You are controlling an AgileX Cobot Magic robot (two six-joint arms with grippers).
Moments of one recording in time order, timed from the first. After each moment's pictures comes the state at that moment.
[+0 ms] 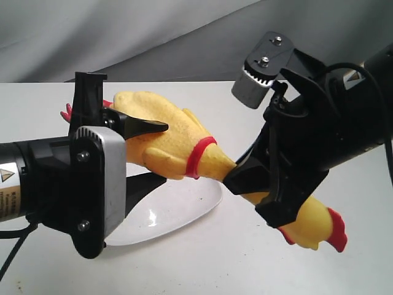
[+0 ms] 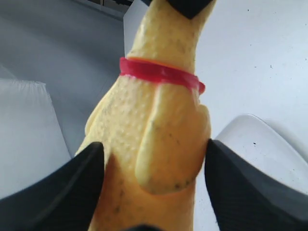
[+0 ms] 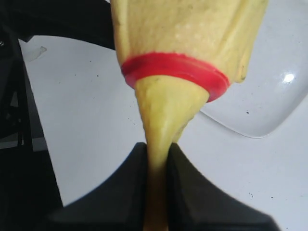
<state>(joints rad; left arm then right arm) -0.64 1.15 -0.62 1.76 -0.09 -0.54 0.57 1.30 -1.04 0.55 0.96 -0.76</state>
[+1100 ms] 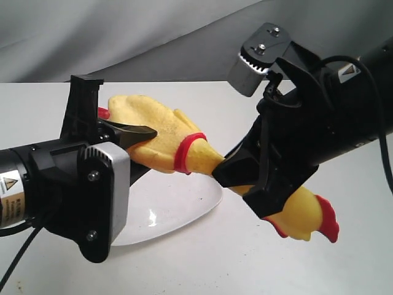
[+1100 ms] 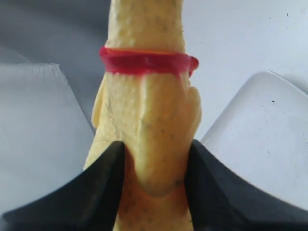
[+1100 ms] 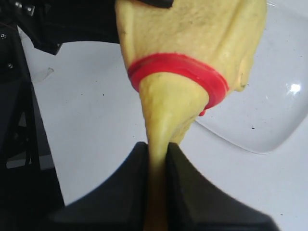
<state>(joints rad) -0.69 1.15 -0.59 1.77 0.09 -0.45 0.57 1.31 -1.04 0.61 0.92 -0.76</state>
